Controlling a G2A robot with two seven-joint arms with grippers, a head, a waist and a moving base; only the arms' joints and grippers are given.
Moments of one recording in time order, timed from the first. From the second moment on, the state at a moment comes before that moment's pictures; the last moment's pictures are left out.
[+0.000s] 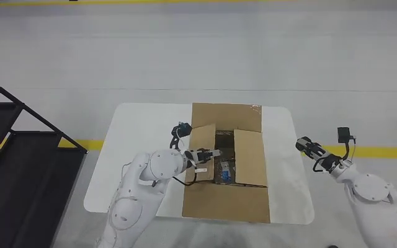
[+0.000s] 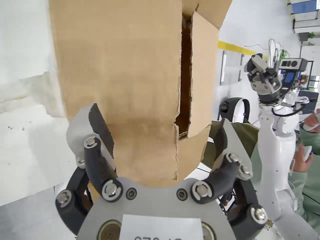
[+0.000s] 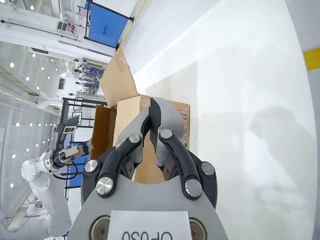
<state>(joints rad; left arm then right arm) 1.10 -1.42 -1.14 -1.67 0.75 0.41 -1.09 -1.33 -0.98 1.64 -1.27 0.06 -0.30 0.68</state>
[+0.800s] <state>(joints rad) 1.15 -1.39 -1.14 -1.78 0.91 0.39 -1.05 -1.08 -0.99 1.51 -1.16 0.07 -0.28 0.78</state>
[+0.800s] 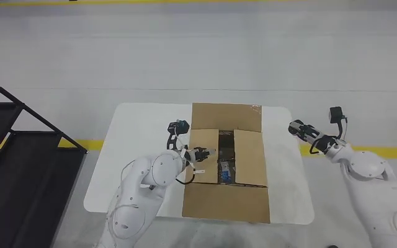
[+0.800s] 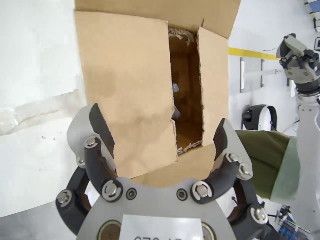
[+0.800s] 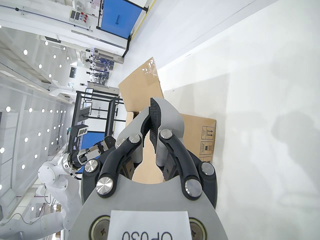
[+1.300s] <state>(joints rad) 1.24 -1.37 -1.35 -1.90 0.82 0.45 -1.06 -1.01 -1.01 1.44 -1.07 0.05 -0.28 0.76</state>
